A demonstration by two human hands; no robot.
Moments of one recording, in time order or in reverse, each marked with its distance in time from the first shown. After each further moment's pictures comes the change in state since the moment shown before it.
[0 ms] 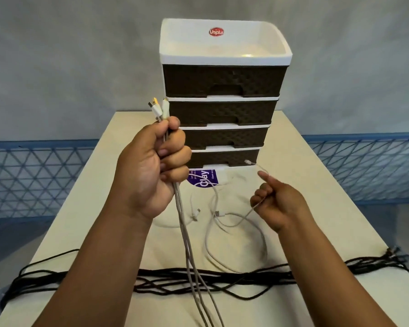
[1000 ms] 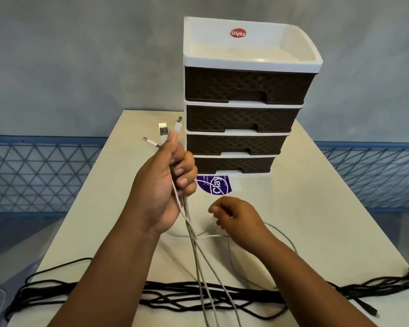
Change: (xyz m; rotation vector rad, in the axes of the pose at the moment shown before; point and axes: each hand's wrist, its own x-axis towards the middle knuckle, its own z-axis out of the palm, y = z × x) left_hand 0.011 -0.002 -0.039 0.131 0.172 -0.011; right_hand 0.003 0.075 0.043 -1.492 -0.352 -0.472
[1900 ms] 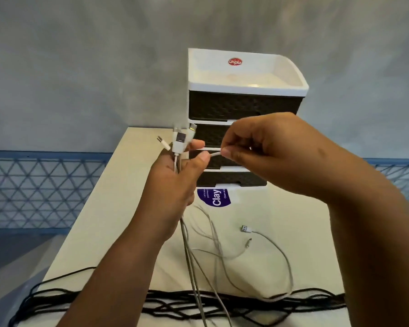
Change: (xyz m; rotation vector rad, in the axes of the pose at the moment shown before) left_hand -0.023 0.016 0.016 0.471 0.107 0.231; right_hand -0.049 -0.165 -0.131 -0.504 0.052 -0.512
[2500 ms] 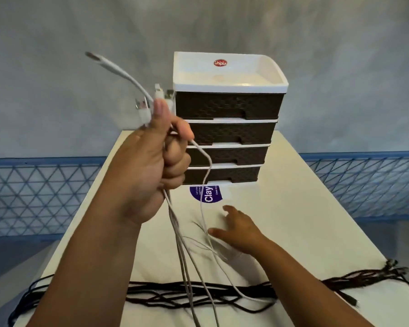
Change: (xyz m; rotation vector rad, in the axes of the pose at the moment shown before) left_hand -0.017 0.054 0.006 -0.267 -0.302 0.039; right_hand -0.049 0.115 0.211 0.237 -0.245 0.698
